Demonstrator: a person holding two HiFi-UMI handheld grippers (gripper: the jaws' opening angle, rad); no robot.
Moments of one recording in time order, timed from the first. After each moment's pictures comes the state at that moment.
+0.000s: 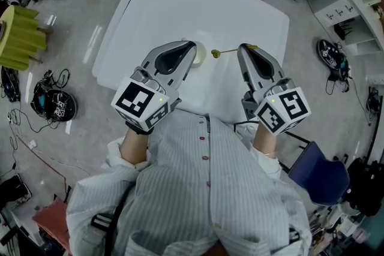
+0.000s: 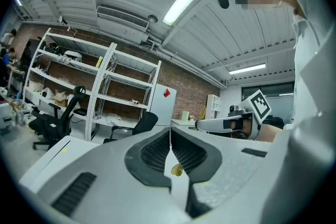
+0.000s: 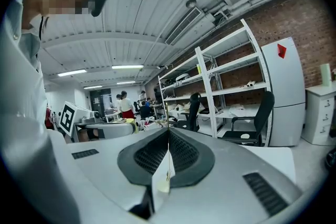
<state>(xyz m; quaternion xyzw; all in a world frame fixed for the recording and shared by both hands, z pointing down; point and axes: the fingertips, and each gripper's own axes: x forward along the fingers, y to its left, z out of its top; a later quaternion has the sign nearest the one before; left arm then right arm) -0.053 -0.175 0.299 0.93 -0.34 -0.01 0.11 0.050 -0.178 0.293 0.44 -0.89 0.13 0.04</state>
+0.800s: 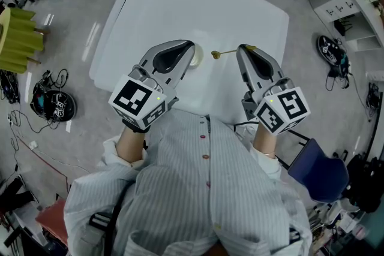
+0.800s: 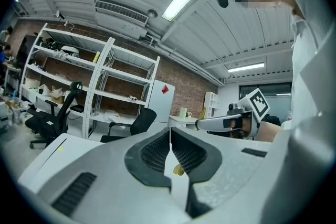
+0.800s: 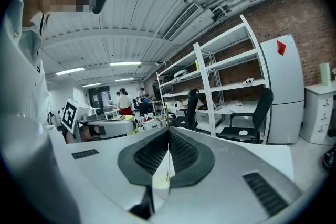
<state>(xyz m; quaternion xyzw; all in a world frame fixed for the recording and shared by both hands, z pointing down) -0.044 -0.191 0.311 0.94 -0.32 0.01 0.12 0.058 -0.191 0.307 0.45 -0.88 0.14 0.06</state>
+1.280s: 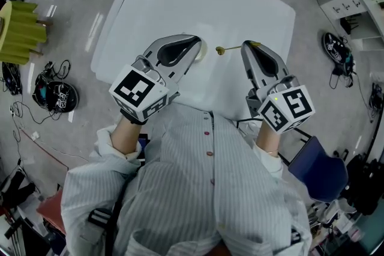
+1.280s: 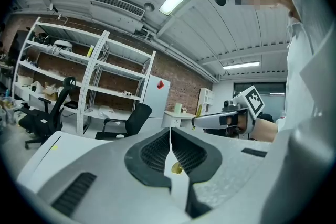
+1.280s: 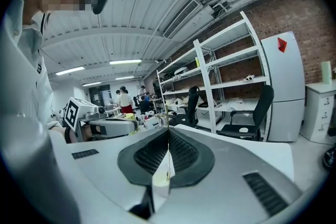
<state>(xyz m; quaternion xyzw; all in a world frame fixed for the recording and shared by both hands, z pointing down) -0.033 -0.195 0.319 0.95 -0.29 0.03 0.12 0.062 -0.196 0.313 0.44 -0.88 0.15 0.07</state>
